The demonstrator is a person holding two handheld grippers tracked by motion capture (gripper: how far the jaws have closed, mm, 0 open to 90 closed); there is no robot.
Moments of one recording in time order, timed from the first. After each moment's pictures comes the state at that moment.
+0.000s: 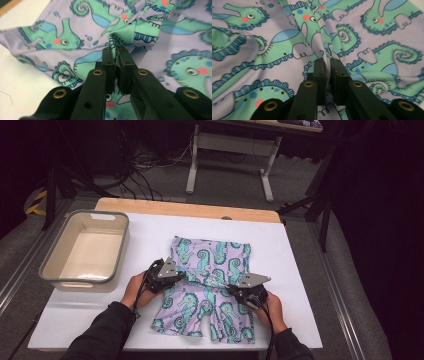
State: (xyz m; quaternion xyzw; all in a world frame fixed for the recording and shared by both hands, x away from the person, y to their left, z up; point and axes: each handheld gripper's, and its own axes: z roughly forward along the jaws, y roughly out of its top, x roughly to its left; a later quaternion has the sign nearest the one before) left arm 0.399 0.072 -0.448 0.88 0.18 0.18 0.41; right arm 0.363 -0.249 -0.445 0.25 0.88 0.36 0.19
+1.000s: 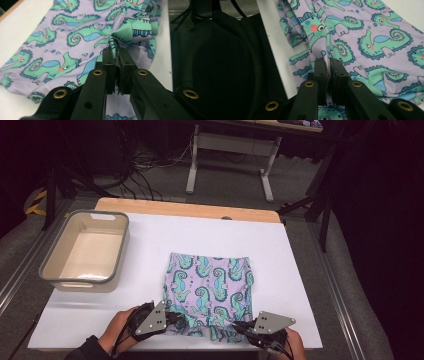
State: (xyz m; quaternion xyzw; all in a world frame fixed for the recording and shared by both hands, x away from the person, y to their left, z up) left arm 0.275 0.087 -0.430 0.89 0.05 0.16 0.43; right arm 0.249 -0.264 -0.417 0.18 0.89 0.40 0.15
